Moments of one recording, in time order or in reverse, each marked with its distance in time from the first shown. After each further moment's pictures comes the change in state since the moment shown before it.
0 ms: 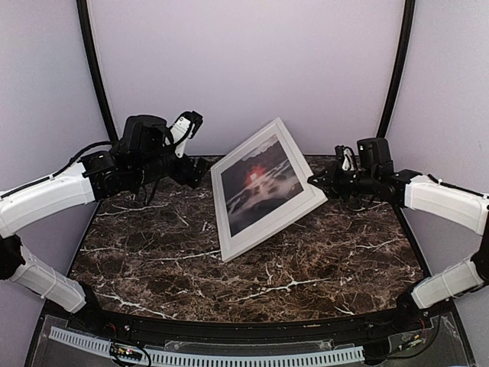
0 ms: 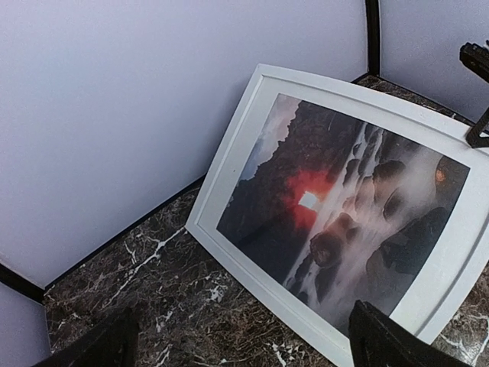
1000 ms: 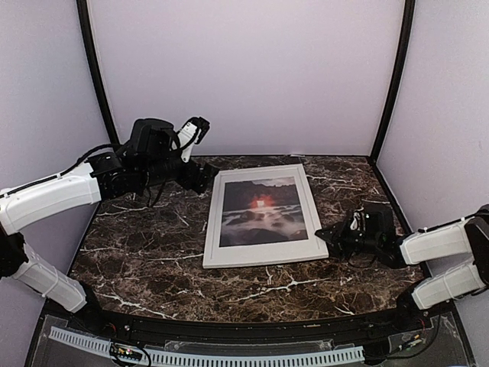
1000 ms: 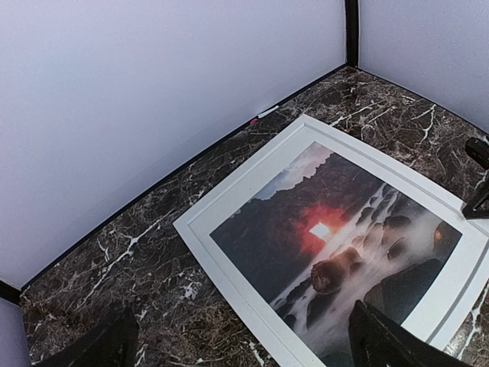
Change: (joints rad) left arm 0.000 0.037 -0.004 0.000 0.081 -0.032; right arm 0.006 -0.049 -0.663 0.636 0.000 0.383
